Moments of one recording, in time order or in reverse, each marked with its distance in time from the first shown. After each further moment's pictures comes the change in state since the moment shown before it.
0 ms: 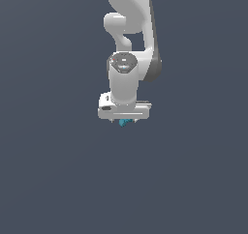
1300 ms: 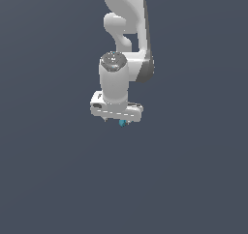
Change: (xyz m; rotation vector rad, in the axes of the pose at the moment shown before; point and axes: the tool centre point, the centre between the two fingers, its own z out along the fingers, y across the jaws) arm 0.000 0.030 0.002 -0.007 0.026 0.157
